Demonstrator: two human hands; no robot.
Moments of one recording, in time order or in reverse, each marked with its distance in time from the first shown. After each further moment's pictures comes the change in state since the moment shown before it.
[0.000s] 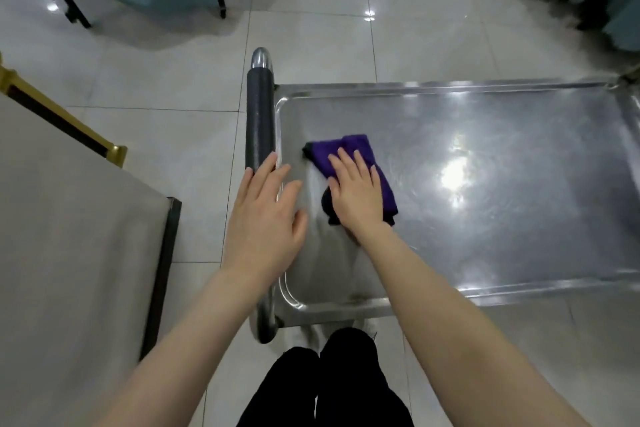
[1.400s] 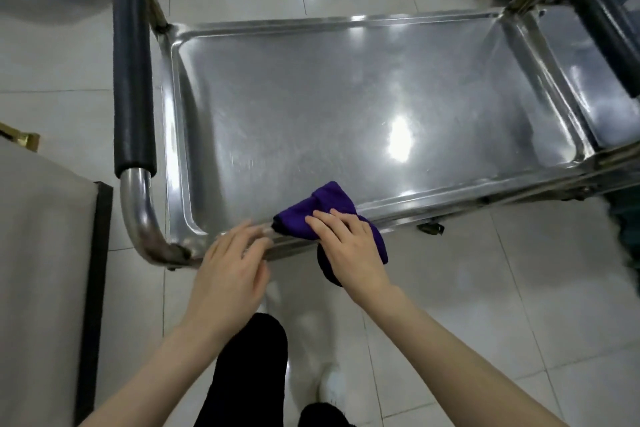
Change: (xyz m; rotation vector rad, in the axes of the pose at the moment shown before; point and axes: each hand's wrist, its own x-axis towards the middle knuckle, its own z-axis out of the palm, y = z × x) left_hand -0.162 0.077 0.082 -0.079 -0.207 0.124; right_hand -0.250 0.110 -0.001 -0.061 0.277 -0.276
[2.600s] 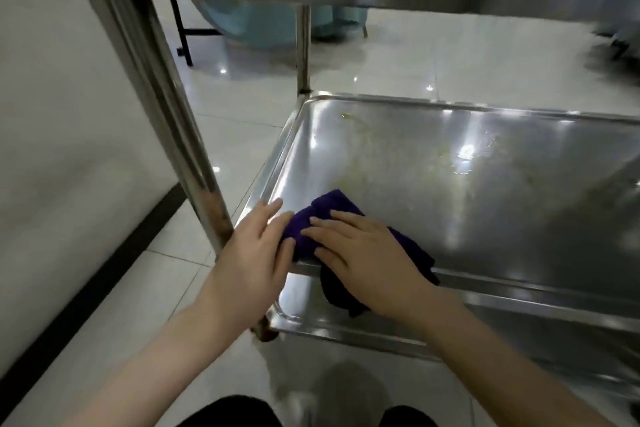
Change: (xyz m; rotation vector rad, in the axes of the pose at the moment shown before) left_hand 0.002 -0.179 0.320 0.128 0.586 -0.098; right_hand 0.019 0.034 0.340 0.159 -0.157 -0.485
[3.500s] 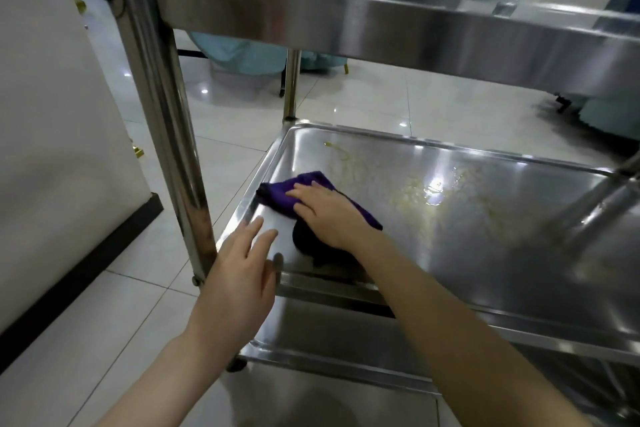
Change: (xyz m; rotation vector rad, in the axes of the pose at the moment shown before) left_hand 0.004 0.016 0.005 -0.045 0.051 -0.140; right_hand 0.103 0.043 -0.004 0.029 -0.109 0.059
